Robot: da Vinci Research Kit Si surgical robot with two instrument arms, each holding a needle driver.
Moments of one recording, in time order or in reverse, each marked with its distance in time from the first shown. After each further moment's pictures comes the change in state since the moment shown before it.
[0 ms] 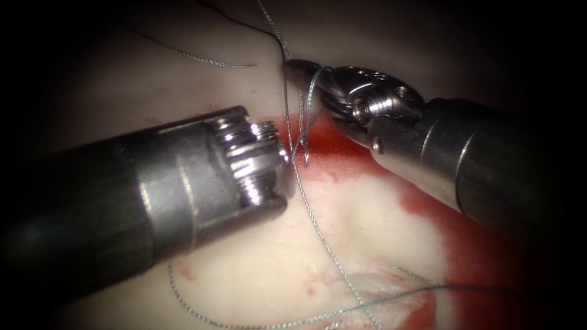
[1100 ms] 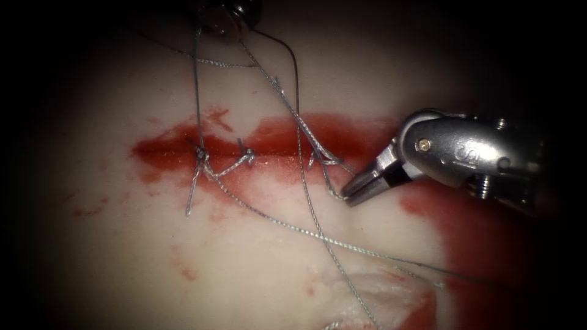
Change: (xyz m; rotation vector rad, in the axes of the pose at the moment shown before) right arm -0.004 0.000 -0.009 1.140 -0.303 -1.538; left arm -0.007 0.017 0.003 -0.814 0.404 -0.419
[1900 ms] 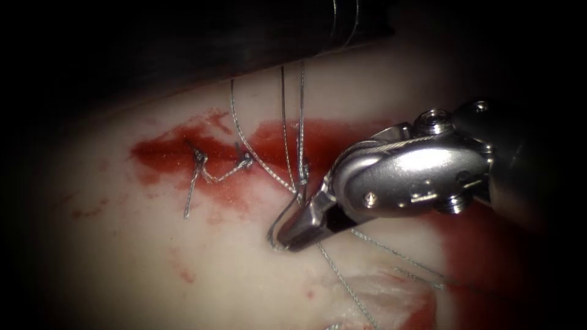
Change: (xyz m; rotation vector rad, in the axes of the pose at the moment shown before) right arm 0.007 0.000 0.003 0.051 0.023 -0.469; left arm -0.006 -0.007 -0.002 -0.693 -0.506 0.484
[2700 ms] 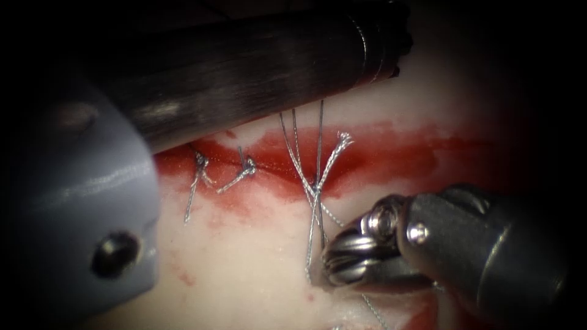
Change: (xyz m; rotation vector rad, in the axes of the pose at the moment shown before) right arm 0.006 -0.002 0.004 0.504 -0.427 -0.536; left arm -0.004 -0.003 0.003 -0.016 0.008 0.083
